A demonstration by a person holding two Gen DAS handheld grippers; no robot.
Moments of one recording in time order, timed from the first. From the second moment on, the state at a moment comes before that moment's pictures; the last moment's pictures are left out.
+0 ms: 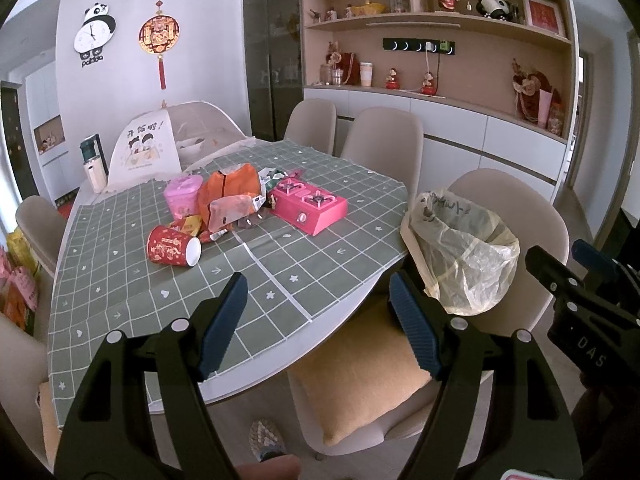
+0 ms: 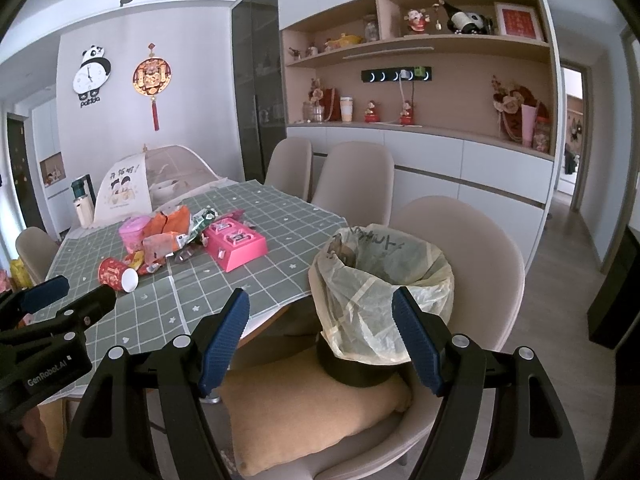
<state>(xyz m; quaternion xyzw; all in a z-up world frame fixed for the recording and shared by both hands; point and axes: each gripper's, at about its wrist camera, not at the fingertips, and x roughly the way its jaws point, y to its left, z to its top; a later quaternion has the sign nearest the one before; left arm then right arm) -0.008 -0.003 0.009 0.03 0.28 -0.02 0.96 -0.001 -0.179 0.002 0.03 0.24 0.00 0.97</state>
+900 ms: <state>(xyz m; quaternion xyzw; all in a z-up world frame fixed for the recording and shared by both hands) 0.015 0.031 -0.012 -0.04 0.33 -0.04 0.94 0.012 -0.170 -0.005 0.03 0.25 0.00 0.97</state>
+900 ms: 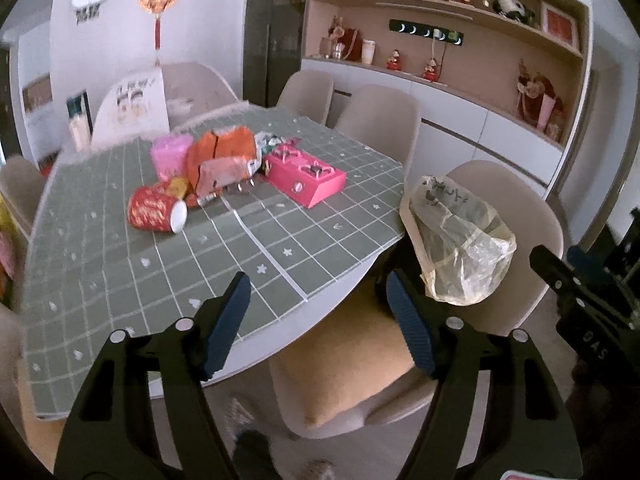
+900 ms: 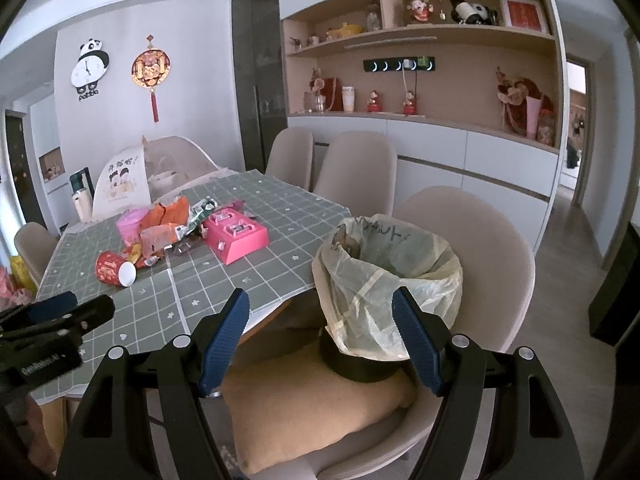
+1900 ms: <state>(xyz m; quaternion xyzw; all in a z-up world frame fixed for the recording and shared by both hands) 0.173 0.259 -0.089 -0.35 0.40 0.16 0.83 0.145 -0.076 -0.043 -0.05 0.32 0.05 0.94</state>
